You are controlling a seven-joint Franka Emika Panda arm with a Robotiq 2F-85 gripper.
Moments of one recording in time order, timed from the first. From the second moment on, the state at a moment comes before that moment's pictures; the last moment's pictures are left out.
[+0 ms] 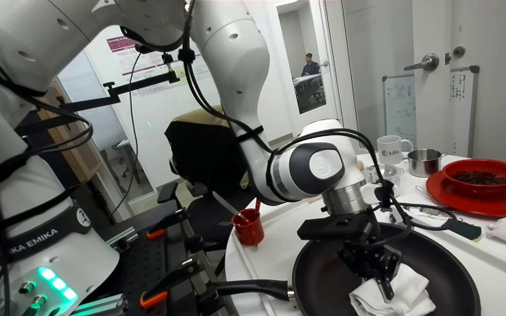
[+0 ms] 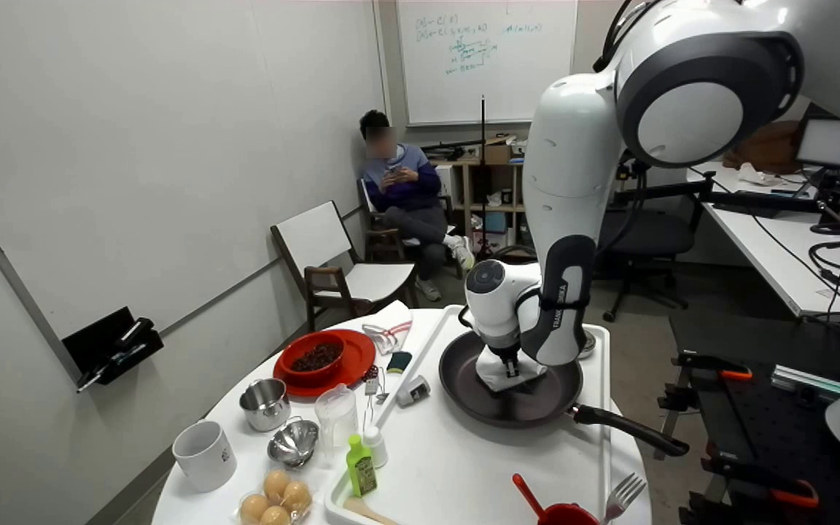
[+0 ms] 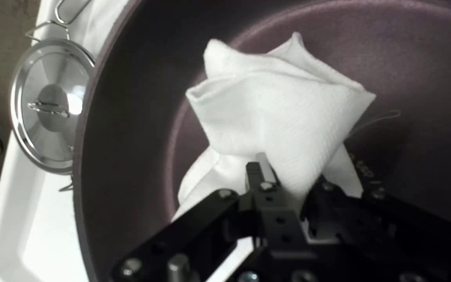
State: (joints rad) arm 0.15 1.06 -0.44 -1.99 -0.37 2.95 -0.06
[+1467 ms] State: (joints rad) arm 0.30 0.97 -0.41 -2.18 -0.43 2.99 -0.17
